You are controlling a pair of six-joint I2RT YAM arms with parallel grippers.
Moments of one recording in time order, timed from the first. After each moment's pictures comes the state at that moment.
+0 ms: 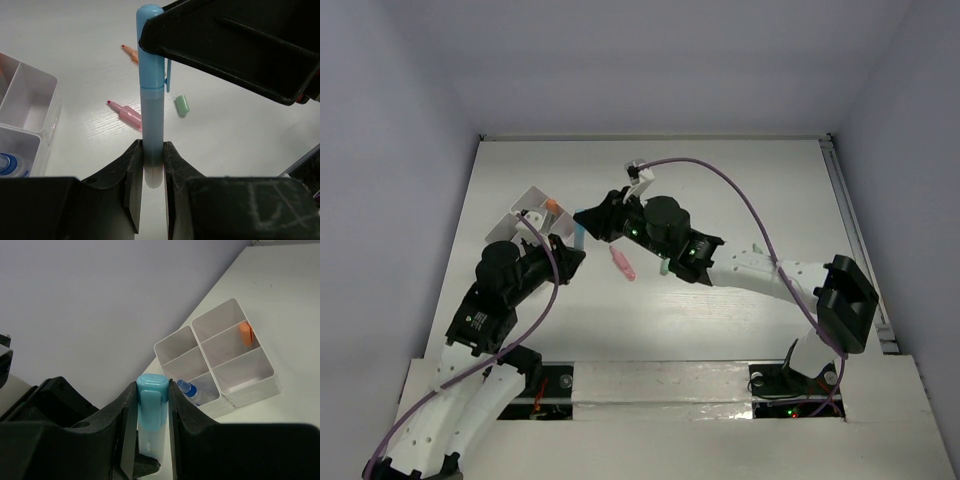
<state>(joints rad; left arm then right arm) -0.37 0.54 0.69 -0.43 0.21 -0.29 1.04 1.63 1.26 0.37 0.07 0.63</state>
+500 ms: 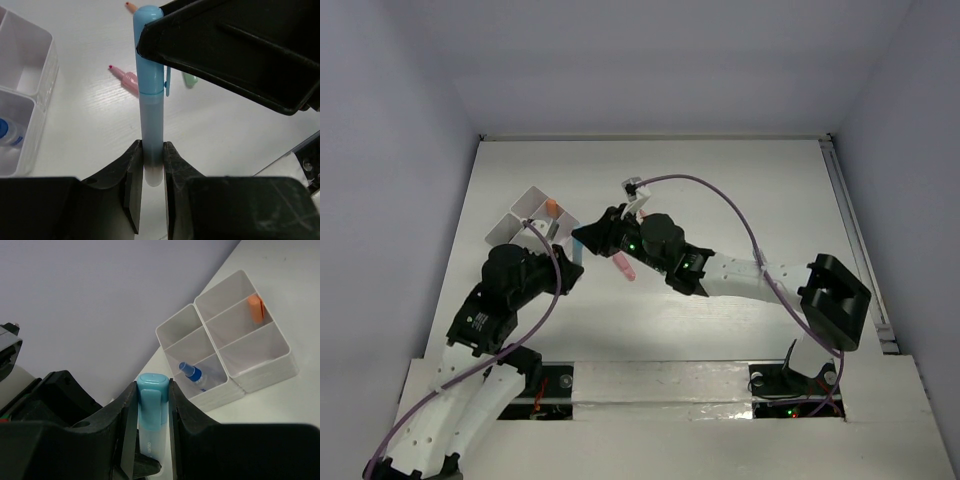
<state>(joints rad) -0.37 0.54 0.68 -0.55 0.22 -0.29 1.06 1.65 1.15 0.49 0.06 0.70</state>
